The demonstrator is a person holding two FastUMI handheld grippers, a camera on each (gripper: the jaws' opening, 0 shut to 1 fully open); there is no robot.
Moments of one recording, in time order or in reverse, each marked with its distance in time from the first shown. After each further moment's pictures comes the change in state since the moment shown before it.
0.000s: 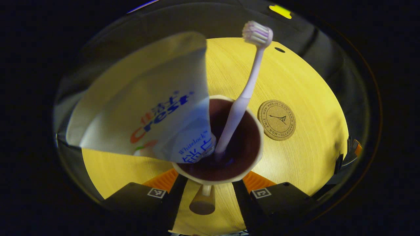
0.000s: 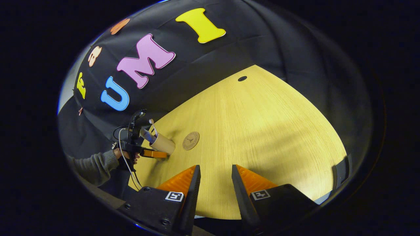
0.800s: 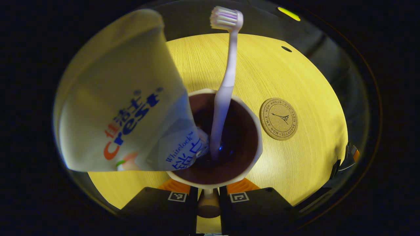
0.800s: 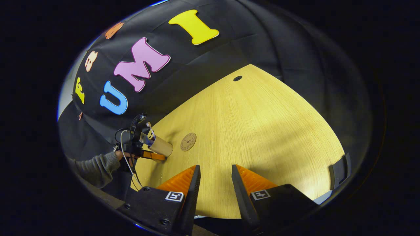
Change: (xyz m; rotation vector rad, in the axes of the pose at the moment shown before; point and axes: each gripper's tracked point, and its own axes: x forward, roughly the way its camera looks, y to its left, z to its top) left arm -0.004 -0.006 -0.005 -0.068 0.034 0.004; right arm -0.007 -0.011 0.004 0.035 0.003 0.007
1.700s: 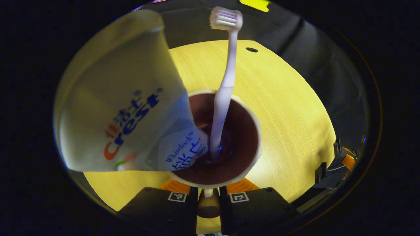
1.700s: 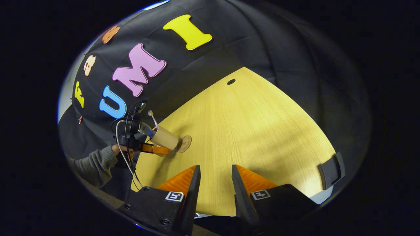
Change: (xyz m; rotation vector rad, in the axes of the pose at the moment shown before) left arm -0.015 -0.108 0.039 0.159 -0.041 -0.085; right arm -0.023 -0.024 0.006 0.025 -0.030 -0.020
